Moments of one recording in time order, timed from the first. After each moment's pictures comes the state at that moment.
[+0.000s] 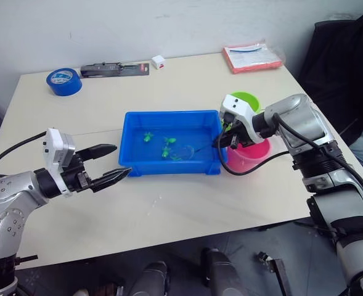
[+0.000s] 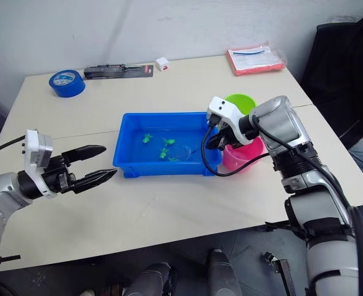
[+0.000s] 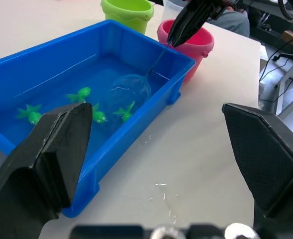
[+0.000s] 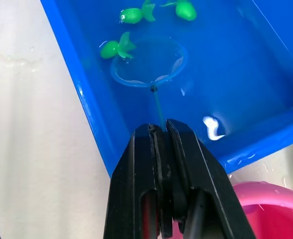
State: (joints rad) left arm -0.12 0.78 0.39 -0.35 -0.75 0.63 -0.87; right arm -1.10 -0.56 0.35 0.36 -0.02 0.83 1.30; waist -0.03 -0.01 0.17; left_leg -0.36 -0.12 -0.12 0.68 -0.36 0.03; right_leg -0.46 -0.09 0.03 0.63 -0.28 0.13
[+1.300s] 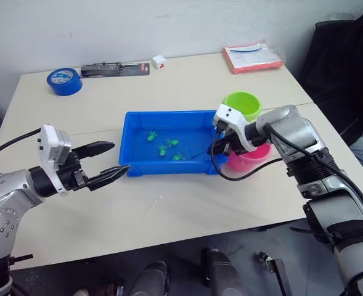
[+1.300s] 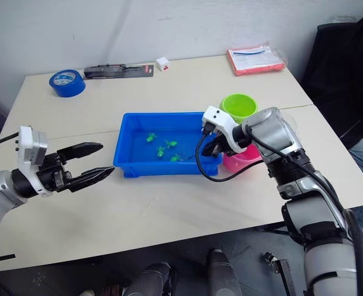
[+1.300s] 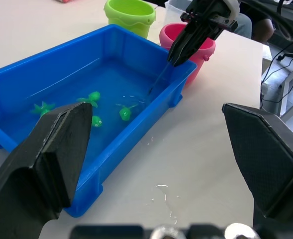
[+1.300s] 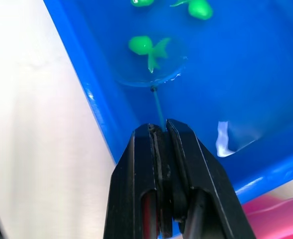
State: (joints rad) left arm -0.11 0.81 0.42 -0.38 -0.78 0.67 -0.84; right arm -1.05 -0.55 0.35 0.32 0.07 0.95 1.23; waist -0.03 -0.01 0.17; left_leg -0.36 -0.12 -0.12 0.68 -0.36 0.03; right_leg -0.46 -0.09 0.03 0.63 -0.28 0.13
